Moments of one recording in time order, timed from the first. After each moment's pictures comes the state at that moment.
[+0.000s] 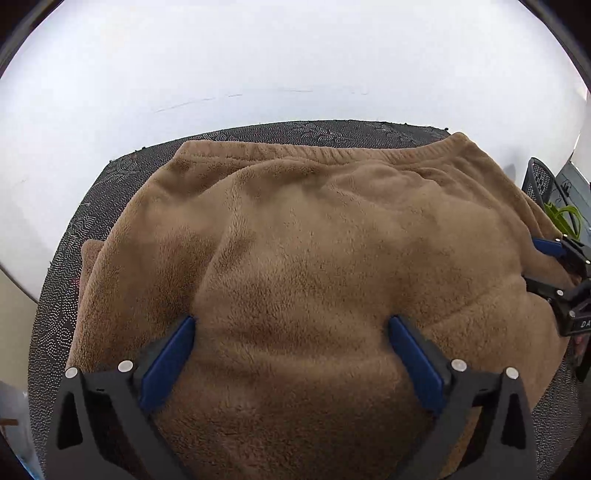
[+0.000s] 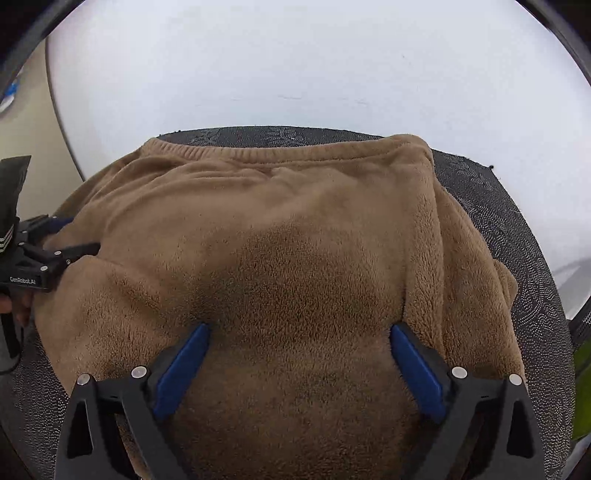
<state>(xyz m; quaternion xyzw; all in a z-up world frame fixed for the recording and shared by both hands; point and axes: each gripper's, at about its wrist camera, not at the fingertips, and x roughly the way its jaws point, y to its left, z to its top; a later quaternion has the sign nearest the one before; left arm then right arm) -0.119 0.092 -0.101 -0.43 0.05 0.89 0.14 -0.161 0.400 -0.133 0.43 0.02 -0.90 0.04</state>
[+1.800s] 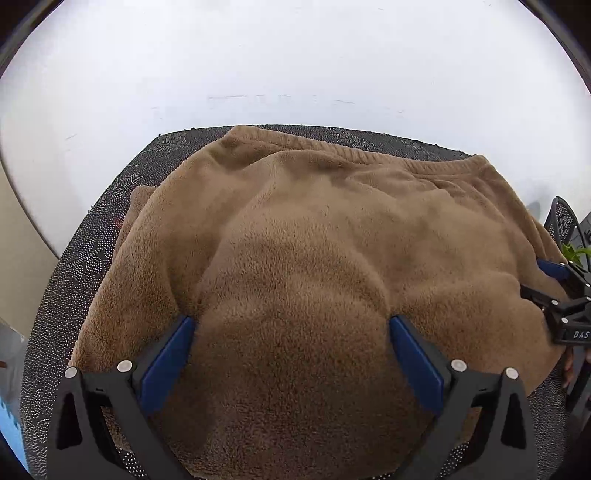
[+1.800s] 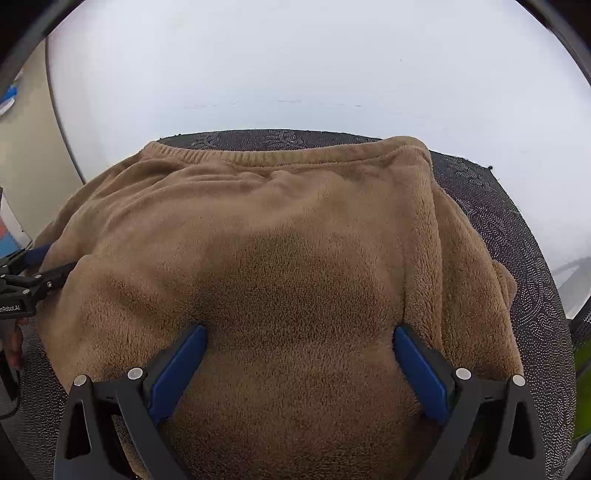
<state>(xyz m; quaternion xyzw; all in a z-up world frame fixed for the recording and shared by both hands) -0.078 0.081 -0.097 -0.42 -0.01 0.90 0.05 -0.159 0.403 -0.134 0.43 0.02 -0.90 0.05</state>
